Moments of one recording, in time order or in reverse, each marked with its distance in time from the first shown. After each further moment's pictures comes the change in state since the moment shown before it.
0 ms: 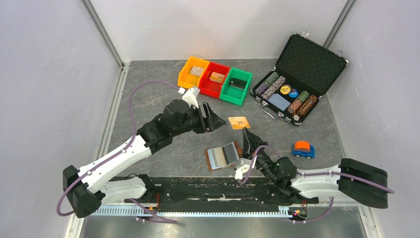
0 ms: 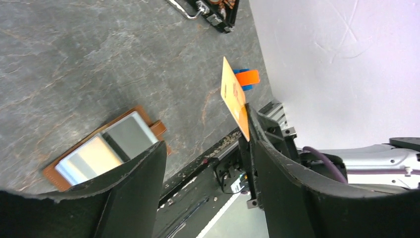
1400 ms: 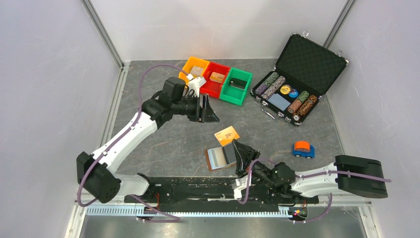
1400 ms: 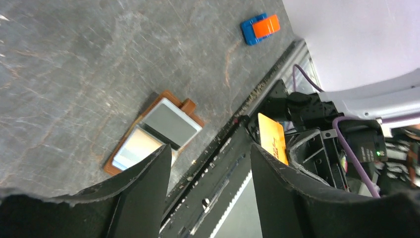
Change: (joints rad) left arm 0.245 0.211 0.215 -0.210 0.439 0.390; right arm 0.202 0.050 0.000 0.055 -0.054 -0.212
